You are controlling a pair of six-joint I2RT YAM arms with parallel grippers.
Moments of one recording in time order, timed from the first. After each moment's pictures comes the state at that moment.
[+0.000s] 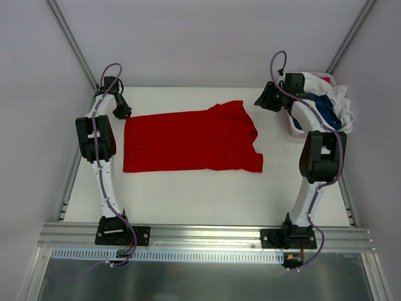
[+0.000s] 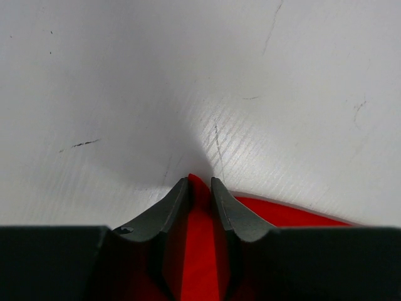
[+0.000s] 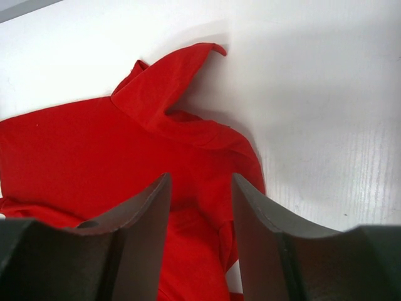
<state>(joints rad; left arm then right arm) 0.15 2.36 1.95 -0.61 -0.03 -0.43 0.03 1.97 1.64 -0.39 -0.34 0.34</state>
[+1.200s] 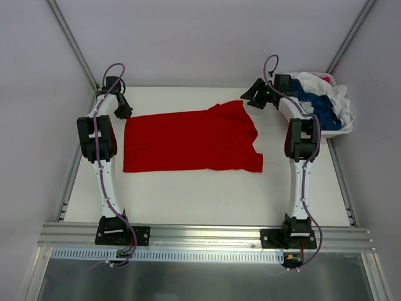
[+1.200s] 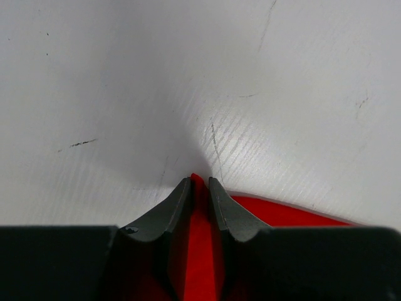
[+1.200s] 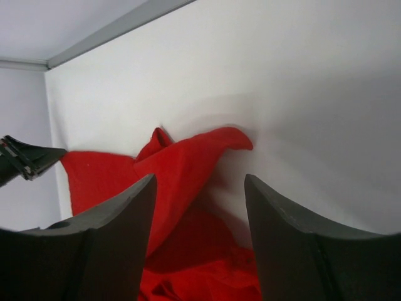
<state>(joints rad) 0.13 2.36 1.95 -0.61 -0.06 -0.41 0.03 2.49 2.09 -0.28 -0.59 0.58</state>
